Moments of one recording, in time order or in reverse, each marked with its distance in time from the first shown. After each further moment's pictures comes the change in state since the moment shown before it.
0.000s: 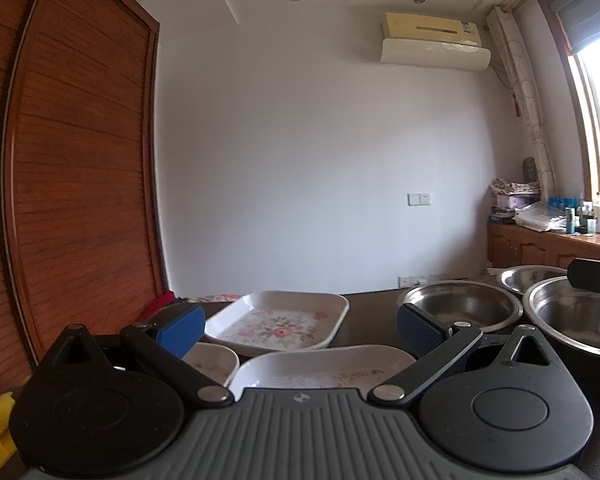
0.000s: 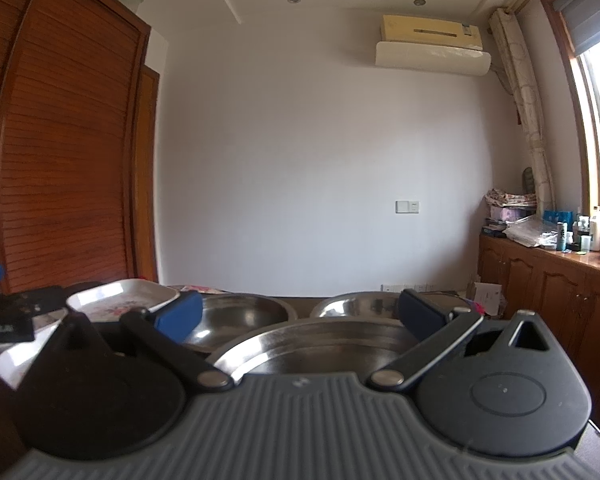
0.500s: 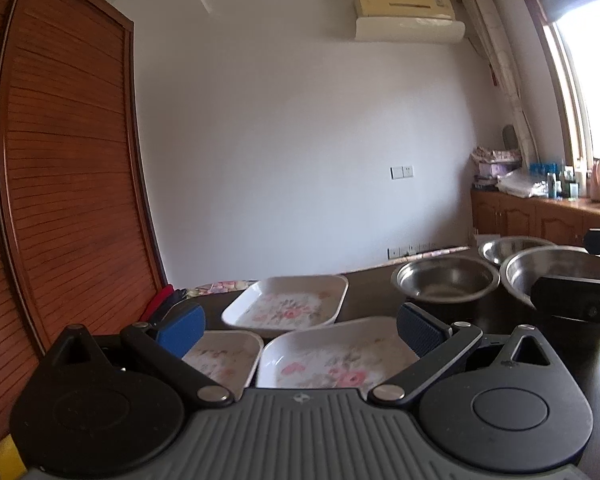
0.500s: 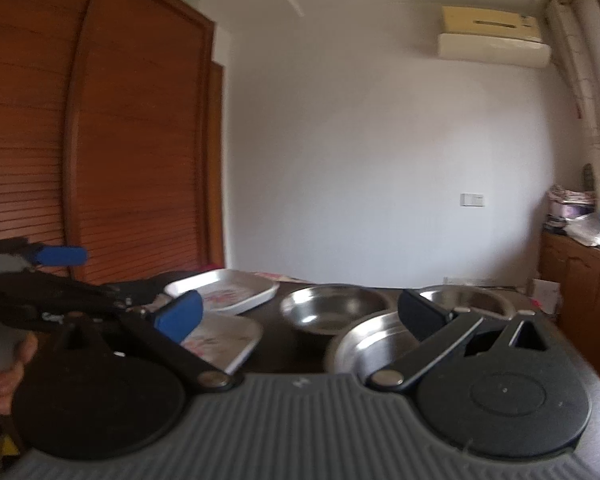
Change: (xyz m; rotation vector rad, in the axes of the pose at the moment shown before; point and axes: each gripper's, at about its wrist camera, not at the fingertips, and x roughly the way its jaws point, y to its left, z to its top) left arm -0.039 0.018 0.012 0.102 0.066 -0.032; right arm -0.037 0.041 0.013 -0.025 0.051 0.211
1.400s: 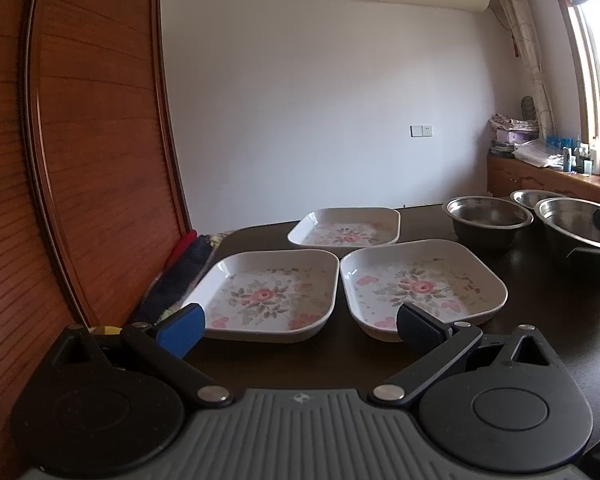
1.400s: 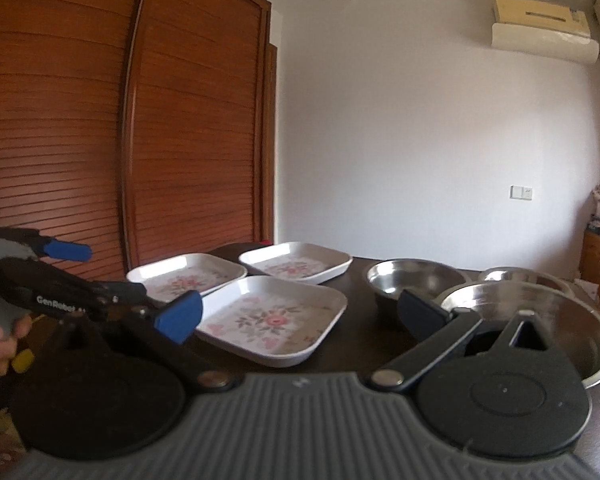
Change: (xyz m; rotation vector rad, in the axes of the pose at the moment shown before) left arm -0.029 0.065 -0.035 -0.043 0.144 0.020; right arm -0.011 0.041 -0.010 -0.039 0.047 0.134
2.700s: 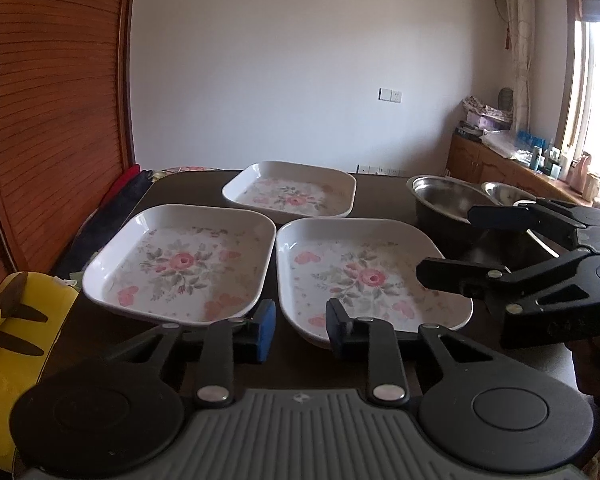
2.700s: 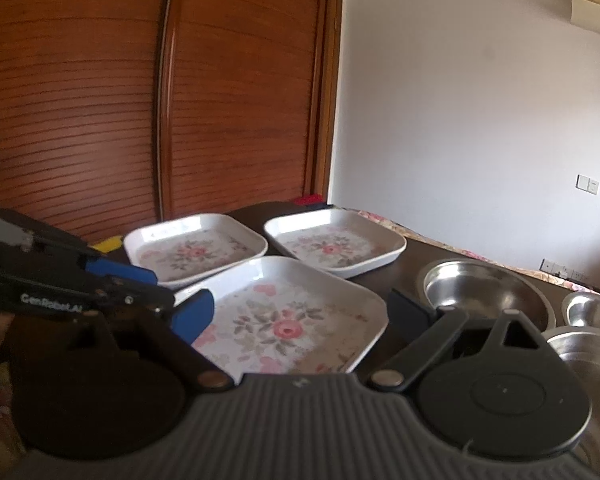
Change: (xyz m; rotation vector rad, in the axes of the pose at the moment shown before) left arm 0.054 -0.010 0.017 -0.123 0.184 -0.178; right arm 0.093 -0.010 0.020 -0.117 0.182 0.167
